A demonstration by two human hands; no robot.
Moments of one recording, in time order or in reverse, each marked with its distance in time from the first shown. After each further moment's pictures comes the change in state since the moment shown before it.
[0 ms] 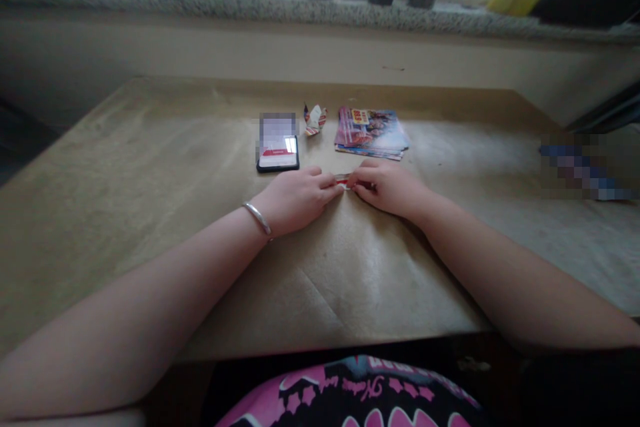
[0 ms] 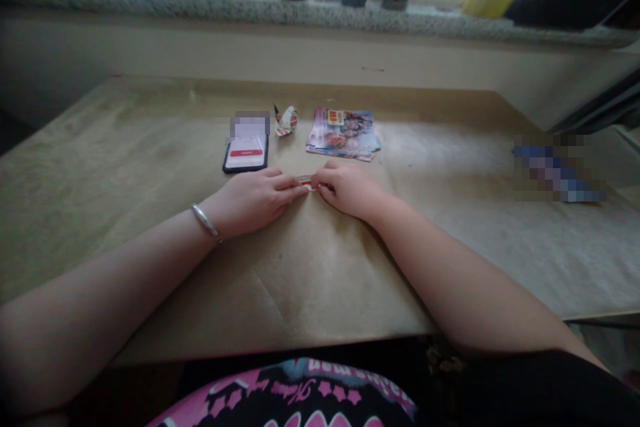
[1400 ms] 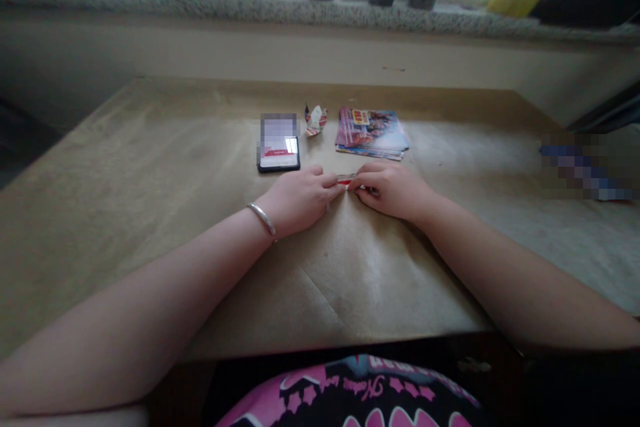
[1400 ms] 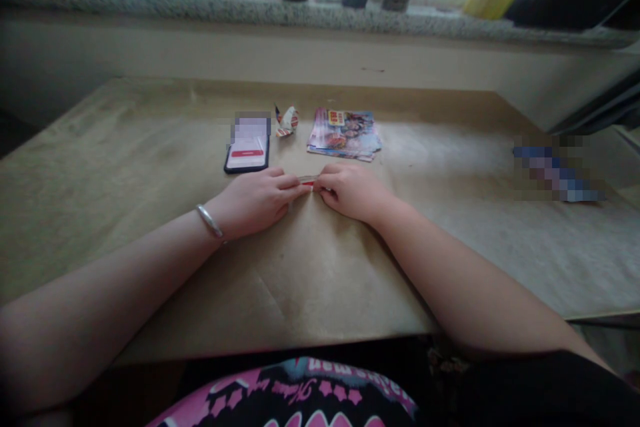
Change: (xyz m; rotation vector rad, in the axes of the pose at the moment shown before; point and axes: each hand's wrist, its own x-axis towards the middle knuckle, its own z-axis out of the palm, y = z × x) left_hand 0.003 0.002 -0.001 -0.052 -0.051 -0.066; right_hand -0.005 -0.001 -0.003 -0.083 0.049 -0.142
